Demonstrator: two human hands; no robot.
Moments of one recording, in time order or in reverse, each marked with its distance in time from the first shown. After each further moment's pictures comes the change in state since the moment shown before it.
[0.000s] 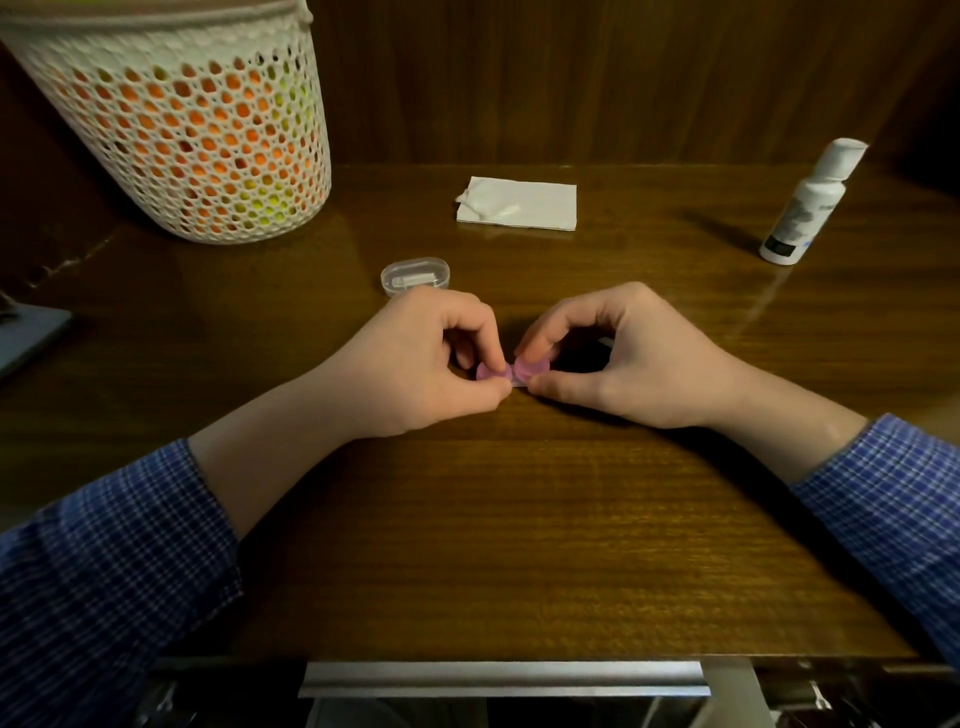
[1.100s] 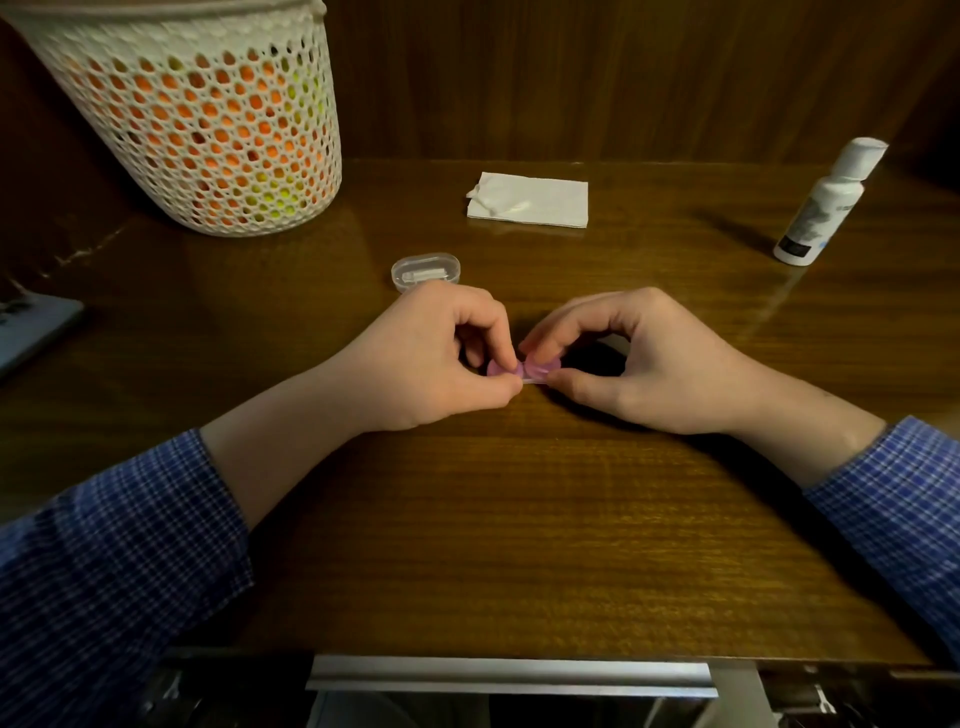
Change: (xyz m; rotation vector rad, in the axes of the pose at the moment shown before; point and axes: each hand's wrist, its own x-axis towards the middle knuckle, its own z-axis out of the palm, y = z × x) left_hand 0.001 -0.001 0.000 -0.025 -0.008 -0.016; right_hand -0.002 0.000 -0.001 -0.065 -0.022 -0.061
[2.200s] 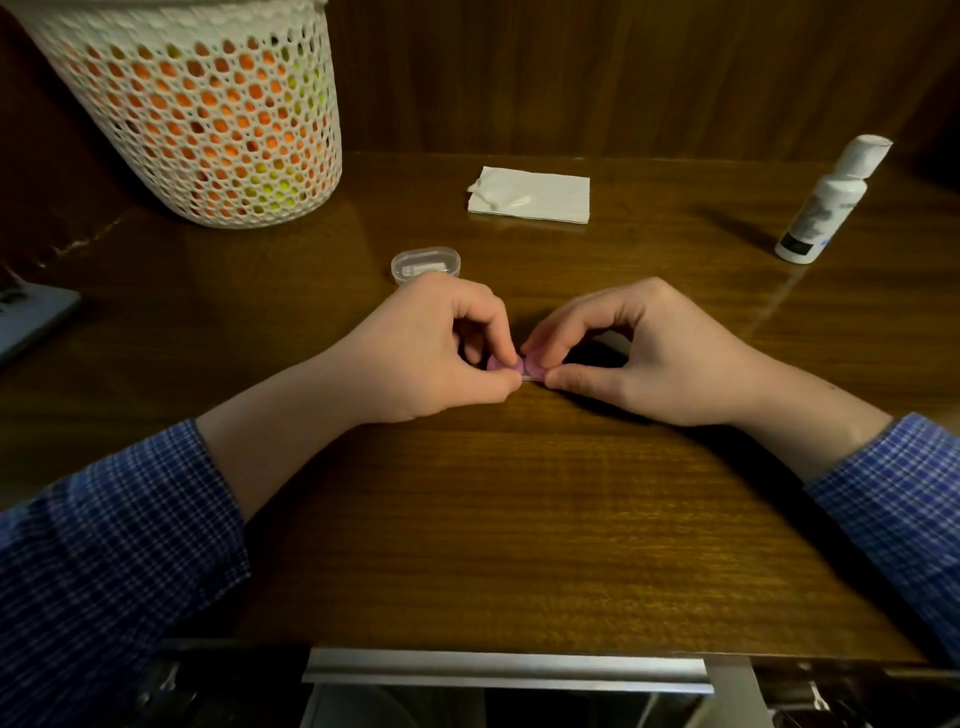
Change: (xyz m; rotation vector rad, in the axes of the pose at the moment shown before) left_hand 0.000 -0.003 -0.001 -0.021 -0.010 0.007; right_hand 0.001 0.003 -0.003 0.012 -0.015 -0.019
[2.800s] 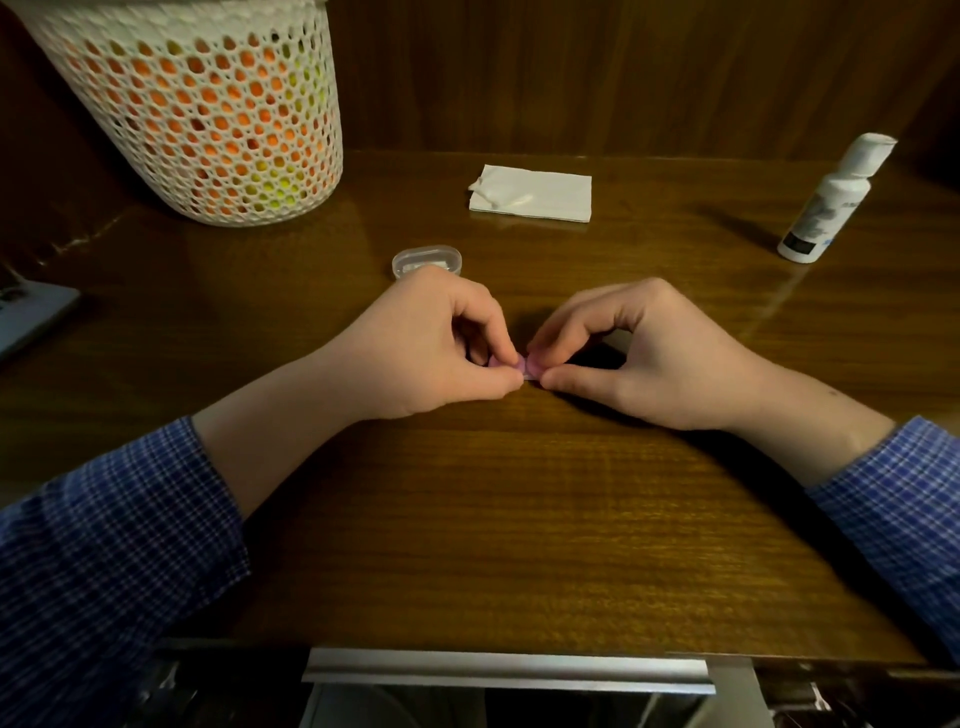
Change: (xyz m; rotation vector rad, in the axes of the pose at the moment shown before) left_hand 0.001 -0.002 -0.002 0.008 0.018 0.011; right_hand 0.000 -0.002 0.004 -0.041 0.024 0.015
